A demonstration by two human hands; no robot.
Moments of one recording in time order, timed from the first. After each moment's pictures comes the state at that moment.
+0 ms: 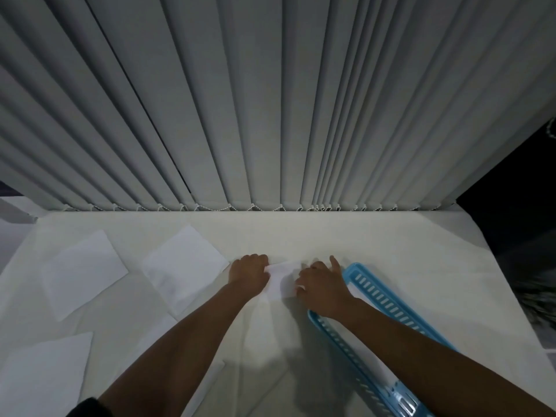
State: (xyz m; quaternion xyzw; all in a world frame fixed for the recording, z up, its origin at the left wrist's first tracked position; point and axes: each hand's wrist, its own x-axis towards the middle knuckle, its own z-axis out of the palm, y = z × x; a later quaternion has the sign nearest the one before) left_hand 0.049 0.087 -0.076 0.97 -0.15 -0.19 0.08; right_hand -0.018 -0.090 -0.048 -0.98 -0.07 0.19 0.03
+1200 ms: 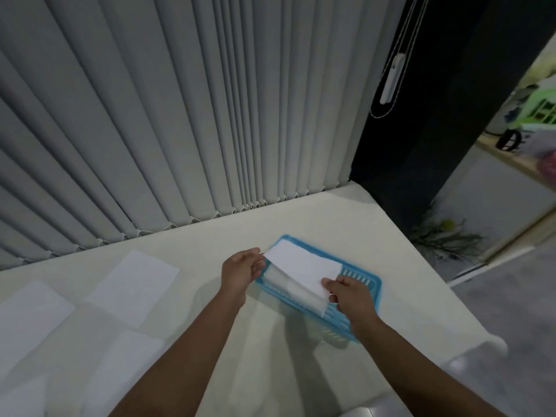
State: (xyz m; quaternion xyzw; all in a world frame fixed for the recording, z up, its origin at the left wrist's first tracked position) left_hand -0.066 0.014 0.001 0.64 0.12 -0.26 0.71; right_hand -0.215 -0.144 0.003 -0.61 0.46 -0.07 0.64
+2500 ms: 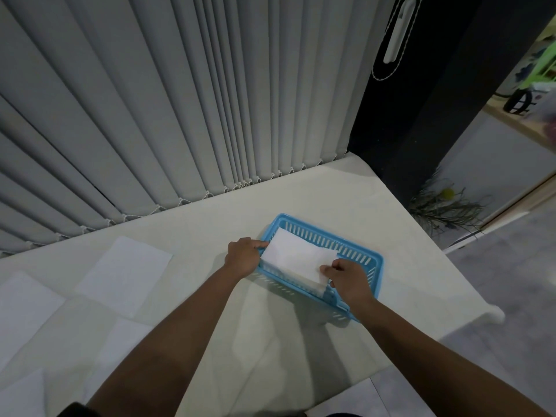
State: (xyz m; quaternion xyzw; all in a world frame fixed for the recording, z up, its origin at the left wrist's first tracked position) left_hand -0.019 0.000 -0.071 0.93 -0.20 -0.25 0.19; right_hand -0.202 -0.154 -0.028 -0.71 0.47 -0.02 0.53
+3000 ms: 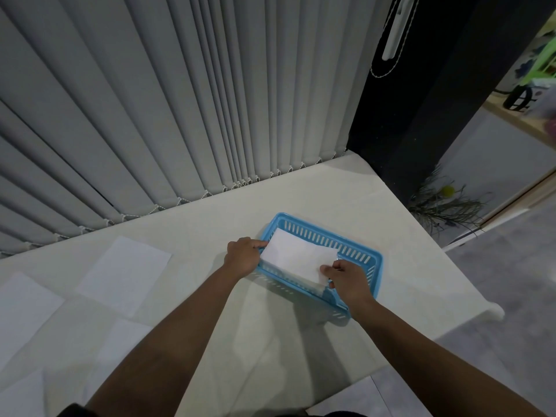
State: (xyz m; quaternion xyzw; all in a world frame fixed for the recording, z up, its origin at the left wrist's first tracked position) left_hand -0.021 -0.001 -0.071 0.92 -0.20 -0.25 0.20; right_hand -0.206 -0.152 -0.030 -0.68 0.49 -0.03 0.55
